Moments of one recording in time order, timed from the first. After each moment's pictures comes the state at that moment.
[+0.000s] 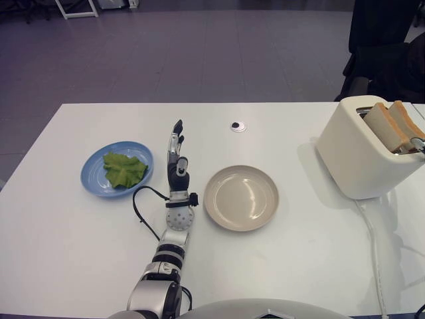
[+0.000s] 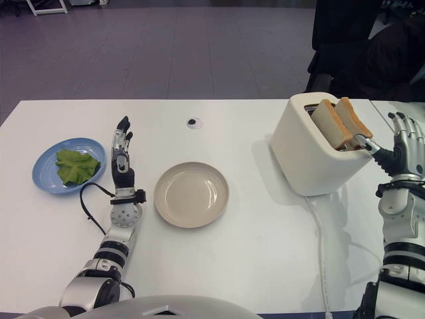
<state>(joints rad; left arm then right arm) -0.29 0.04 0.05 0.71 0.22 -0.96 0.34 -0.28 -0.83 -0.27 0.73 -0.62 -0.35 -0.28</state>
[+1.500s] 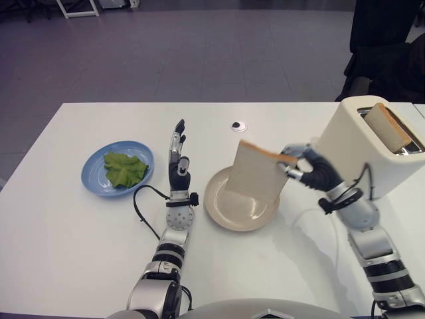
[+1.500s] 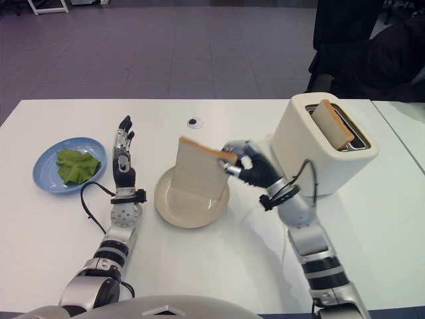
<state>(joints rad) -0.30 0.04 0.05 0.73 0.21 -0.96 0.32 -0.09 -0.48 0.24 -0.05 0.00 -0.38 0.27</state>
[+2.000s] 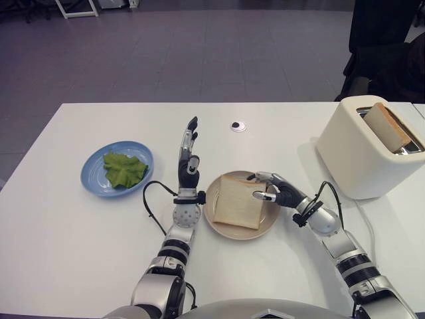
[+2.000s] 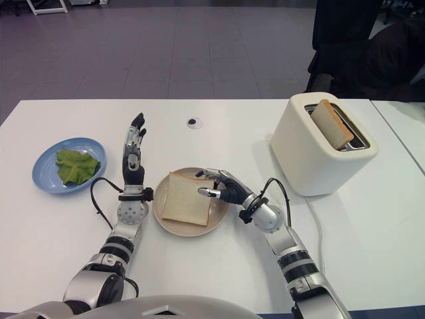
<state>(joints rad) -0.34 0.02 0.01 0.73 0.22 -1.01 0.28 -0.17 -0.37 0.30 0.29 -0.22 -0.52 0.26</state>
